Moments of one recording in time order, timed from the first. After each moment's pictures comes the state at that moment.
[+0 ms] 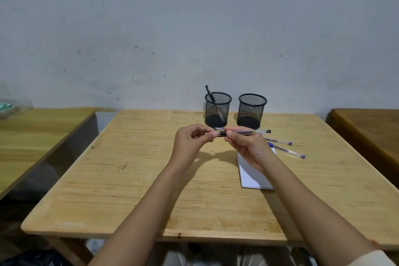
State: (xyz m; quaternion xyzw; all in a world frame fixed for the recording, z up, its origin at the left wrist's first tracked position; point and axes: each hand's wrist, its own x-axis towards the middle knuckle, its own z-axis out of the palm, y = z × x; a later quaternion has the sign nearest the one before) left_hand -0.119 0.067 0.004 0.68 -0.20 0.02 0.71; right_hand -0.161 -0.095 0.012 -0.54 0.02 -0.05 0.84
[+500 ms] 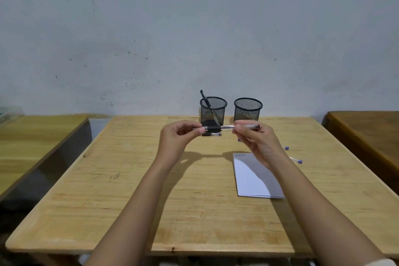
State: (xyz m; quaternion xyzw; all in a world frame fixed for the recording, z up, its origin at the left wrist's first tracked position) left_hand -0.098 0.074 0.018 0.68 -0.17 0.05 0.71; right_hand -0.158 -0.121 0.027 -0.56 0.02 -0.13 0.82
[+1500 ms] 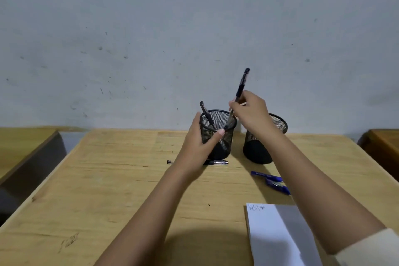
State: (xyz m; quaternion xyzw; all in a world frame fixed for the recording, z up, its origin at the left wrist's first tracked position) left_hand 0.028 -0.002 -0.016 0.77 -0.23 0.00 0.60; right_hand 0.032 -0.152 0.051 -0.86 0.09 -0.22 0.46
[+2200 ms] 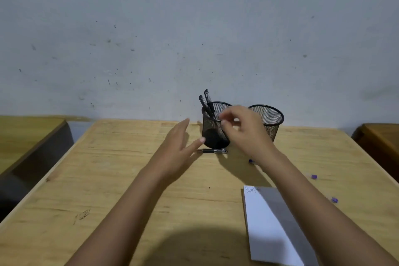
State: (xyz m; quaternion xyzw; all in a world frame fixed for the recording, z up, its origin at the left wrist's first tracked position) left_hand 0.002 0.058 -0.021 0.87 -0.21 -0.01 0.44; right_hand -0.035 -0.126 0.028 -0.89 -0.08 -0.26 0.37
